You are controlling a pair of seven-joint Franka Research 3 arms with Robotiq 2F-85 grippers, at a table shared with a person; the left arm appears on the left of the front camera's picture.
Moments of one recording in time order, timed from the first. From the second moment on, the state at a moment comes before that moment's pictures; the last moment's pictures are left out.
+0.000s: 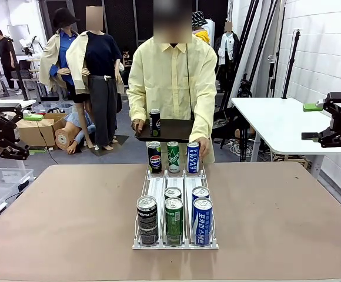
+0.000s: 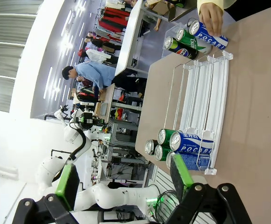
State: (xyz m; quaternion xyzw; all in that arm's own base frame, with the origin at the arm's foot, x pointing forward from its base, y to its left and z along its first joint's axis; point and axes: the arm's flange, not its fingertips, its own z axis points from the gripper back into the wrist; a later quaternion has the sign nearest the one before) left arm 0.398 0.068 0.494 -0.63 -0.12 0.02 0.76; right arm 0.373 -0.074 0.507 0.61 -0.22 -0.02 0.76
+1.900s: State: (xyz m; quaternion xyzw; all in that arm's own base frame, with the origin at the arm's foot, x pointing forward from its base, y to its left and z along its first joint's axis) left arm 0.398 0.068 0.494 -0.63 -0.12 0.02 0.76; right arm 0.373 -0.074 0.507 0.61 -0.22 -0.02 0.76
